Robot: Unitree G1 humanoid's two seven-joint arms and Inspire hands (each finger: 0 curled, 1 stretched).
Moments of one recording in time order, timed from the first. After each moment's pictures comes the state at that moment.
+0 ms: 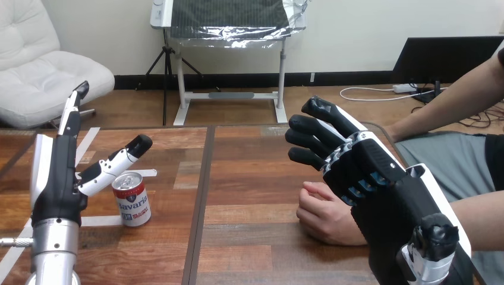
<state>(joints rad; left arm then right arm) -0.13 0.31 0.20 0.45 0.24 -0.53 0.15 0.52 -0.20 0.14 -0.62 0.30 -0.34 0.39</state>
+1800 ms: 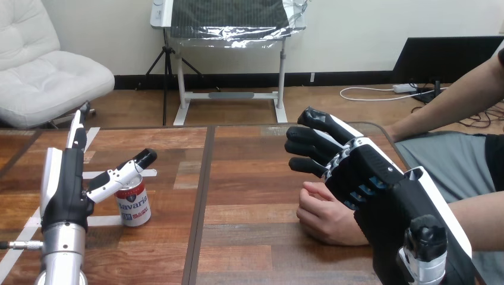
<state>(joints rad) -0.19 0.32 0.17 0.63 0.24 -0.49 0.17 0.52 -0.24 0.12 -0.62 0.30 -0.32 0.39</state>
